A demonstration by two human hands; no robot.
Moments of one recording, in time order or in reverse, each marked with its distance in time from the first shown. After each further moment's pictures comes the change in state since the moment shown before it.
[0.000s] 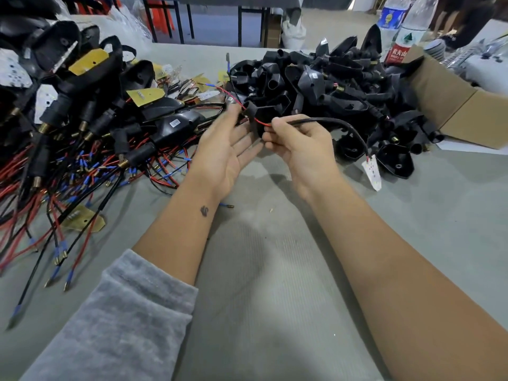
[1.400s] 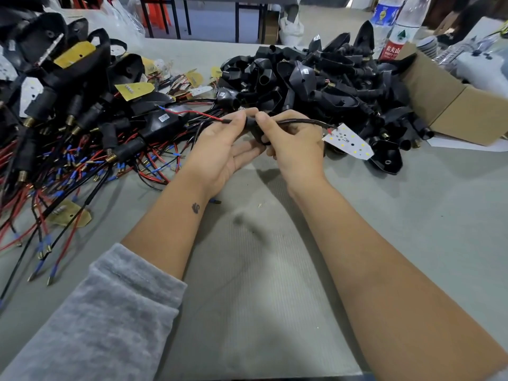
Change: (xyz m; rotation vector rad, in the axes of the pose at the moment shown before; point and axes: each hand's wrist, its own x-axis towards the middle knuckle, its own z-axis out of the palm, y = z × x) left_hand 0.005 -0.009 -0.001 0.057 -0.145 0.004; right_hand -0.001 0.003 -0.003 -0.425 0.121 -0.065
